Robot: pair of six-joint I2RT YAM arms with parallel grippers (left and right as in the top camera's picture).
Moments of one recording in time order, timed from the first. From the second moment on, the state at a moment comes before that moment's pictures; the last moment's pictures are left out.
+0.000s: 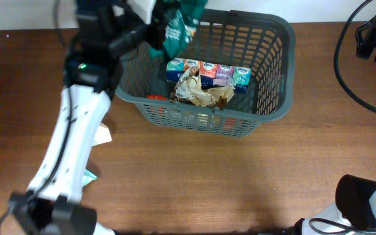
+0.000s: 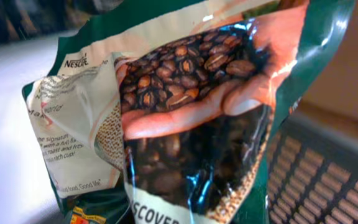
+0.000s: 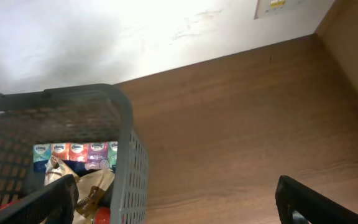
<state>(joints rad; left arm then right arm) -0.22 1.70 1.71 -0.22 0.57 0.14 -0.28 1.80 2.80 -1.69 -0.16 0.06</state>
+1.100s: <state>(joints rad) -0.15 1.61 1.73 -0.41 -0.09 0.21 -0.28 1.80 2.80 -1.69 -0.16 0.06</state>
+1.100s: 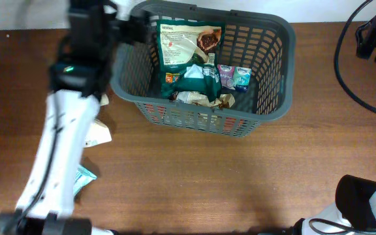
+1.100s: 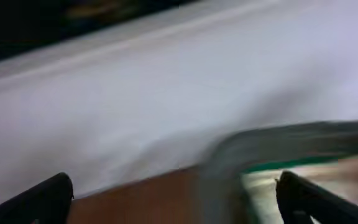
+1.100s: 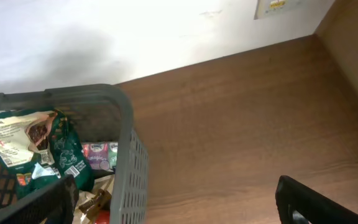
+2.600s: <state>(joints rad) 0.19 2.14 1.61 -0.92 -0.11 0.36 -0.28 1.80 2.80 -1.69 -0.16 0.06</state>
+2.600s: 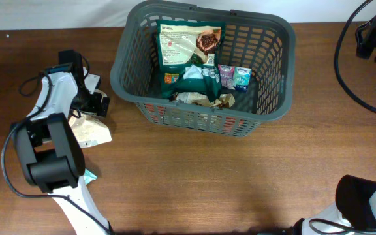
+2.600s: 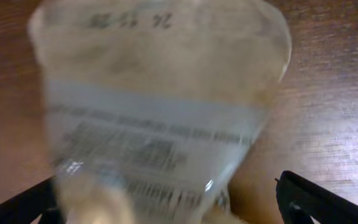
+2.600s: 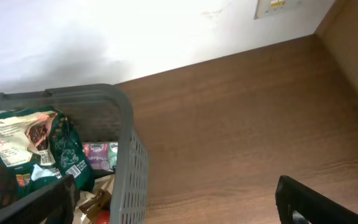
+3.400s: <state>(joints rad) 0.19 2.15 1.67 -0.94 -0.08 0.38 -0.28 1.80 2.80 -1.69 -0.16 0.06</state>
